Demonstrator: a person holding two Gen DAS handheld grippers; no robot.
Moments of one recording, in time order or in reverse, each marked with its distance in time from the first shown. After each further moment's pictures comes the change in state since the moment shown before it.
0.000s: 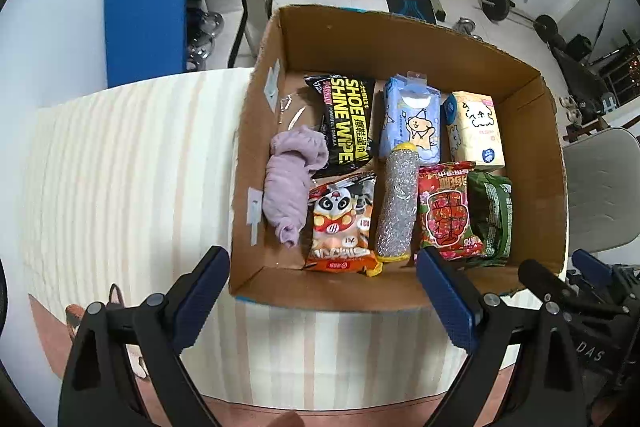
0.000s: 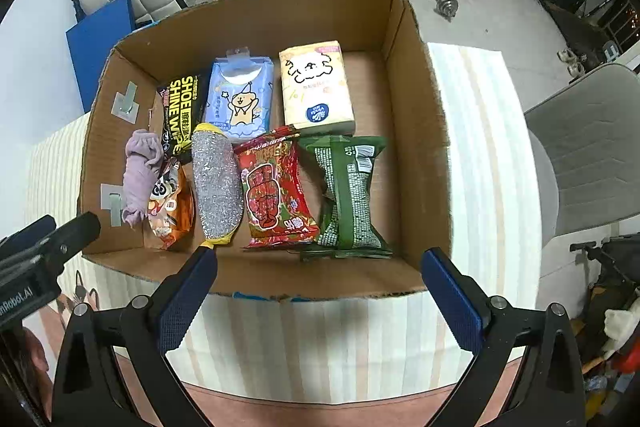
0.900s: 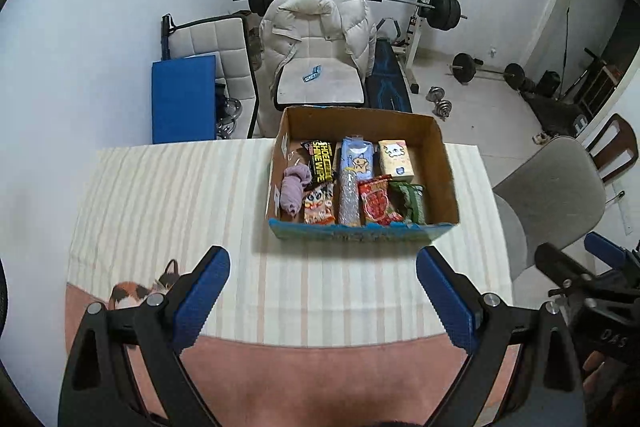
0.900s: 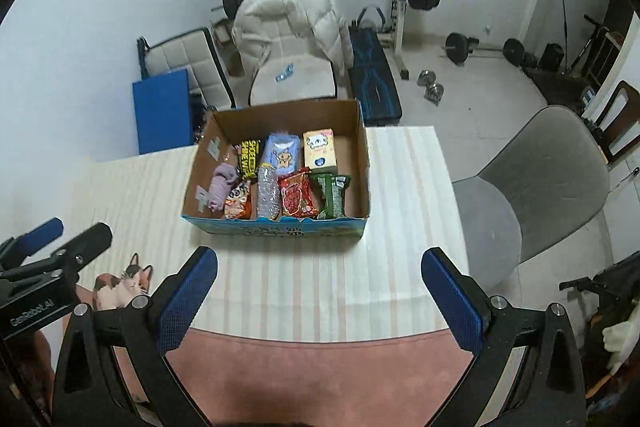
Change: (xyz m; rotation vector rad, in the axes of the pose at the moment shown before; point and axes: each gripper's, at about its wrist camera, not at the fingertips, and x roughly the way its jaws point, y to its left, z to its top) left arm -0.226 -0.029 -0.137 0.040 -0.313 0.001; right arm -0.258 -0.023 -0.155 -0.036 -0.357 0.036
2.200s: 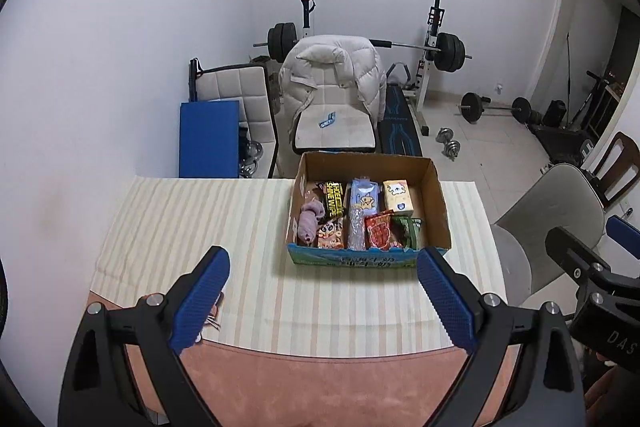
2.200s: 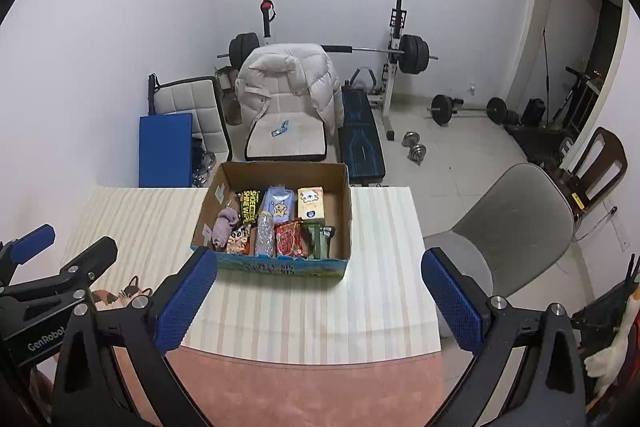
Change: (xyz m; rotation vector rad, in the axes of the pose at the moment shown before) left arm -0.073 -0.016 -0.022 -0.011 -0.172 0.070; right arm -0.100 0.021 -0.004 -0.079 -0.207 -0.057
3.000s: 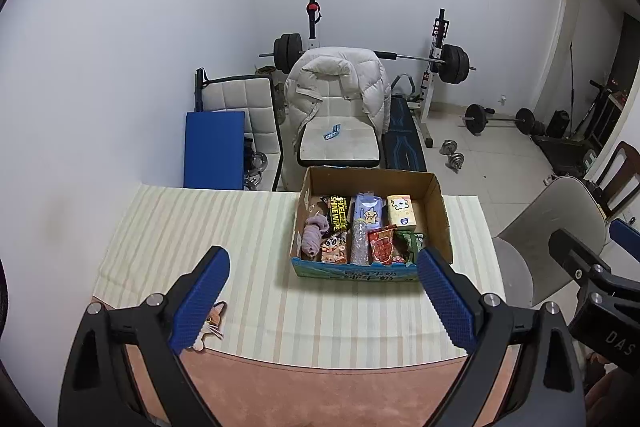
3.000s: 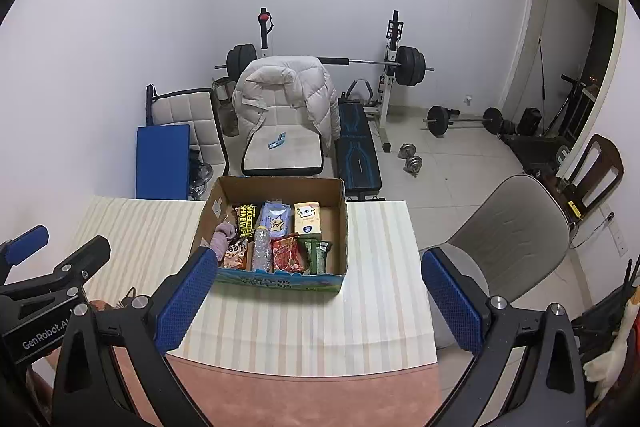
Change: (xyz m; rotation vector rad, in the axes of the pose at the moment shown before) left arm -0.006 -0.002 0.010 -0.011 -0.039 0.015; right arm -0.004 0.002 0.010 -0.005 -0.041 -0.013
